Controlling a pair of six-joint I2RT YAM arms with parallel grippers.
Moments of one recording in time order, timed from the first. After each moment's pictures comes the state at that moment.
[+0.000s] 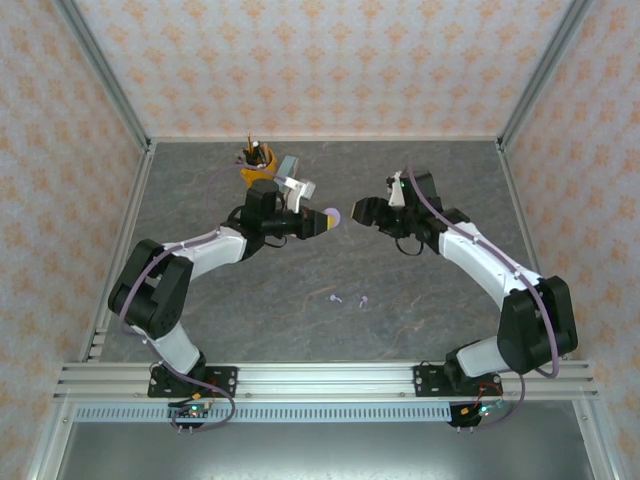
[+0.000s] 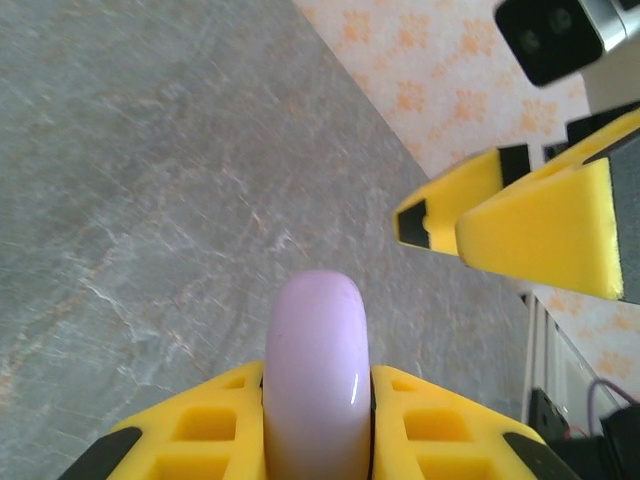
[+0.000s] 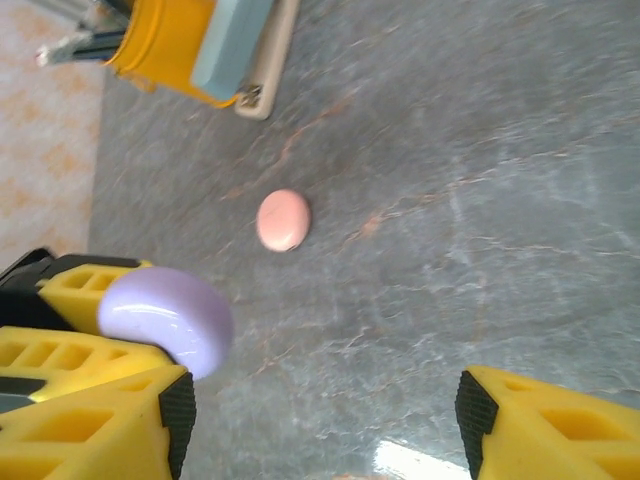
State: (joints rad) left arm -0.41 1.68 0.95 0.26 0.73 -0.42; right arm 0.37 1.42 1.01 -0.33 -0.43 0.62
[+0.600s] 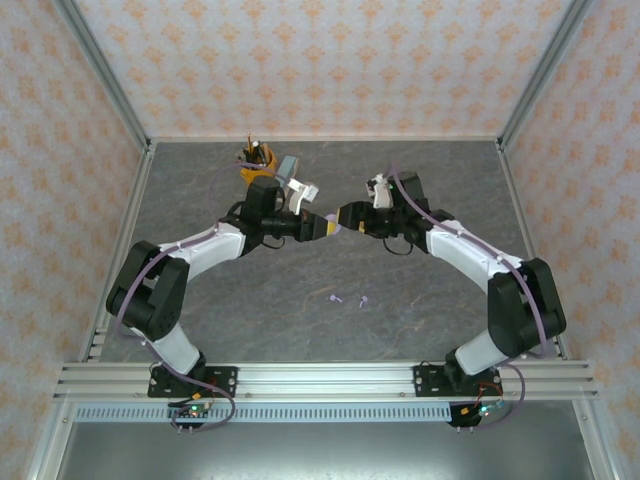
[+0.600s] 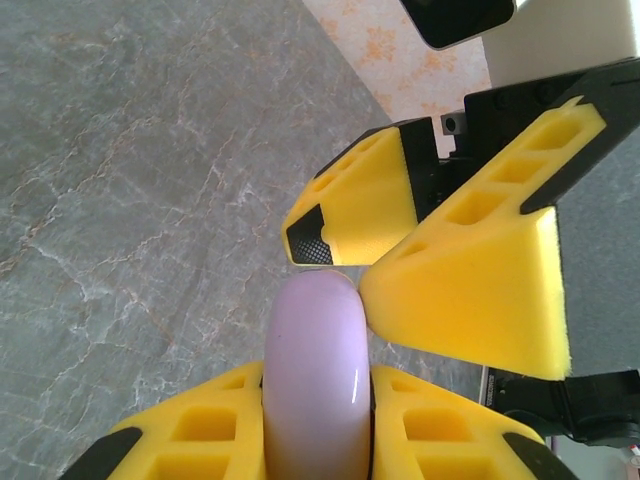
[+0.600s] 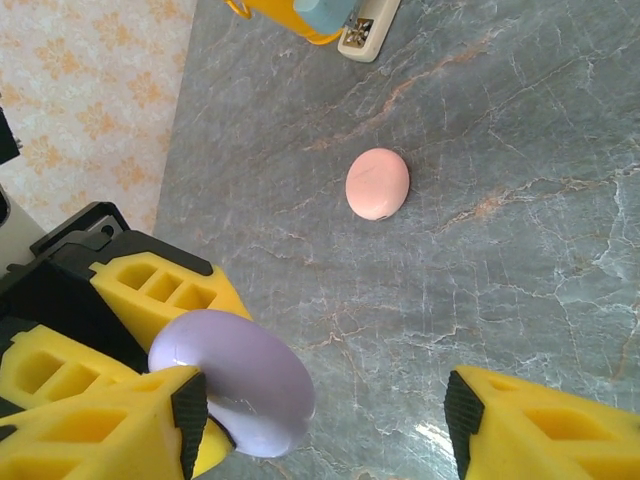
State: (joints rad) left arm -0.41 1.66 0.99 0.12 0.81 -0.37; right arm 0.41 1.52 1.00 -0.18 -0.60 0.61
